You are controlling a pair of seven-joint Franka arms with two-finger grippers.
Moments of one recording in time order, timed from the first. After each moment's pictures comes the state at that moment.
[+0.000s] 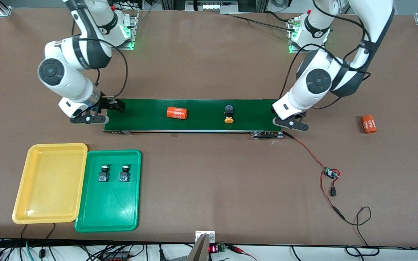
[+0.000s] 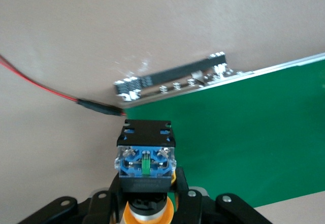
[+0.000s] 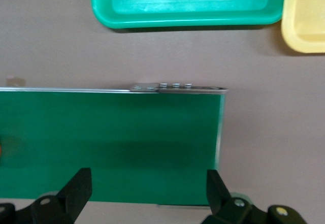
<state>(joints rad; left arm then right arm) 0.19 0.30 -0.61 -2.13 0.11 2.26 -0.27 0.04 0.11 0.24 -2.20 0.02 2.24 0.27</state>
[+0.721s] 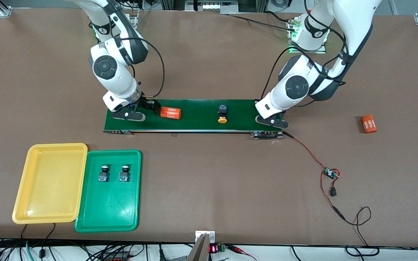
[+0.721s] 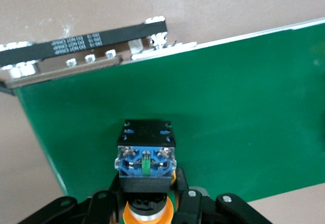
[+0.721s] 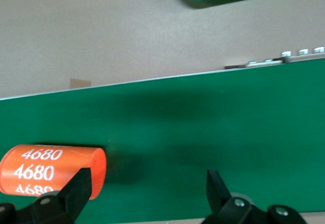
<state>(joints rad) 0.11 0.39 -0.61 -2.12 0.06 2.31 -0.34 0.24 0.22 0.24 -2.21 0.02 2.43 0.58</state>
